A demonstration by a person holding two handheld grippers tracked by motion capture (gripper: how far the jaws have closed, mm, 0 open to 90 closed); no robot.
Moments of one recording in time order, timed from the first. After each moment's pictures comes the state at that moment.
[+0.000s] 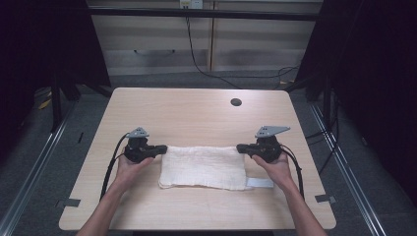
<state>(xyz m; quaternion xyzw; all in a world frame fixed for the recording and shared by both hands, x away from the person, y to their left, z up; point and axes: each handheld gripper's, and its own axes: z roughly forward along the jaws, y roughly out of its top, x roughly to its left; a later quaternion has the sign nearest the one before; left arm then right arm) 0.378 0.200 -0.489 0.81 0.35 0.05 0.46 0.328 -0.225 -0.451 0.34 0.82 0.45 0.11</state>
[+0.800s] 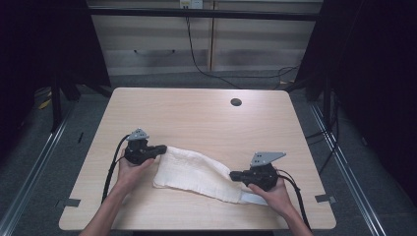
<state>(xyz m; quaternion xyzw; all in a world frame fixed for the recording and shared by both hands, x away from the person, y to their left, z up) 0.370 0.197 -0.486 0.80 0.37 0.08 0.46 0.261 -0.202 -0.474 0.29 0.84 0.46 0.06</state>
